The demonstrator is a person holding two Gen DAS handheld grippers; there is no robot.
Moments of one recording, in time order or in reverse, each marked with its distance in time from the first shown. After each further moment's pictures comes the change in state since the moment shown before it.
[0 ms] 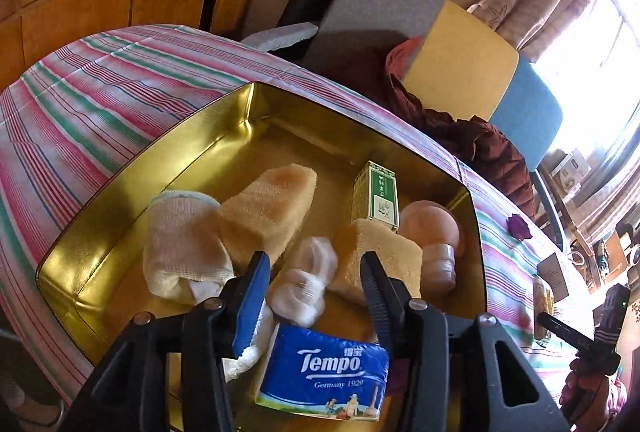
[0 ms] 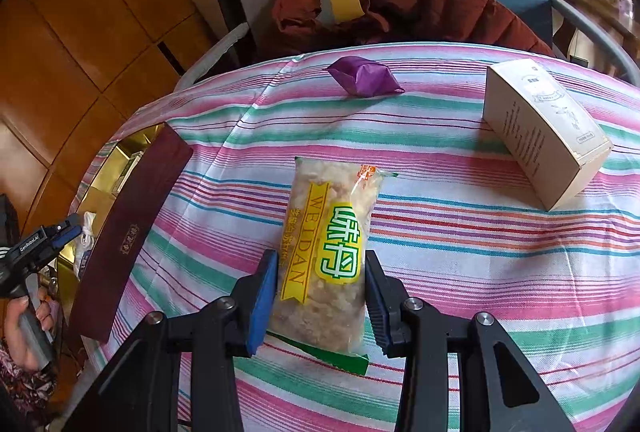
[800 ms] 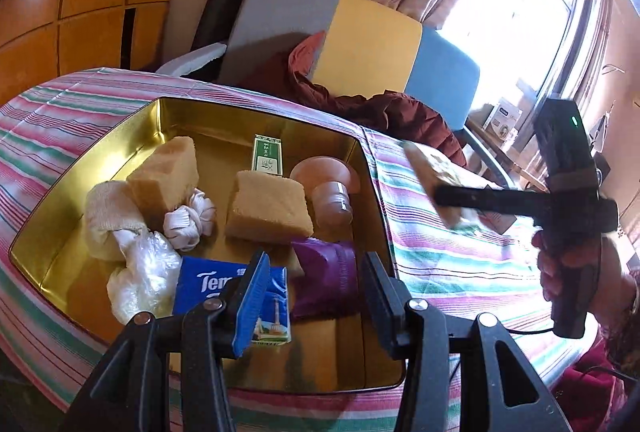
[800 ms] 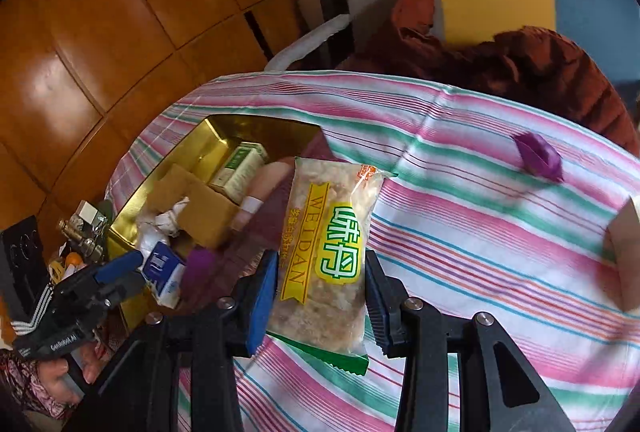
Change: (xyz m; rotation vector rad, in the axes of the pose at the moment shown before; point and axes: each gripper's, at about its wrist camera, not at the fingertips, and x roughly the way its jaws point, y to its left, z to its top) left arm -0.042 -0.035 -0.050 0.243 -0.048 -0.198; right arm 0.023 0.162 0.040 -0.285 0.039 0.162
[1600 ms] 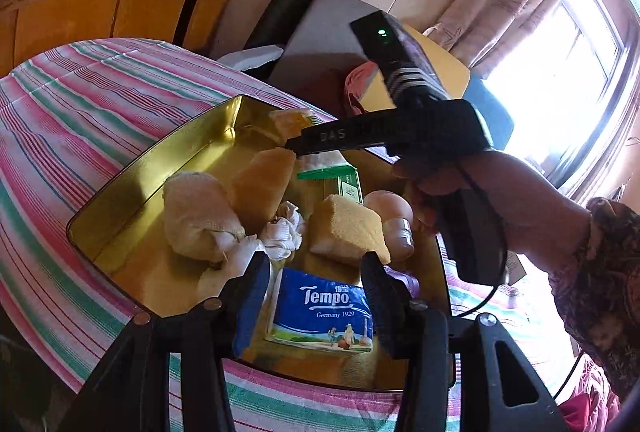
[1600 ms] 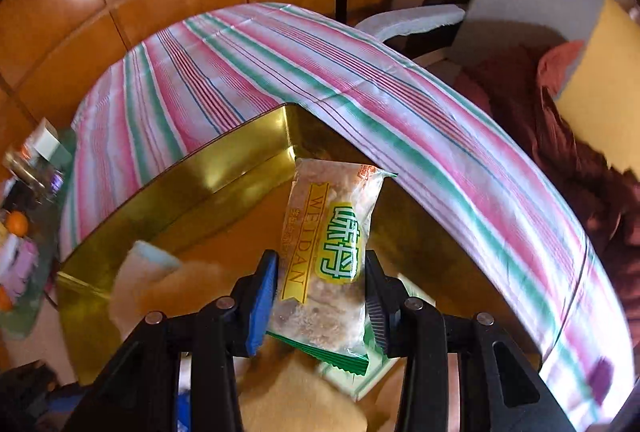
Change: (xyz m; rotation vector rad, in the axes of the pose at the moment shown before) left arm -0.026 0.066 0.004 -0.209 -0.053 0.035; right arm 0.189 0.142 0.118 -0.386 0.221 -0.127
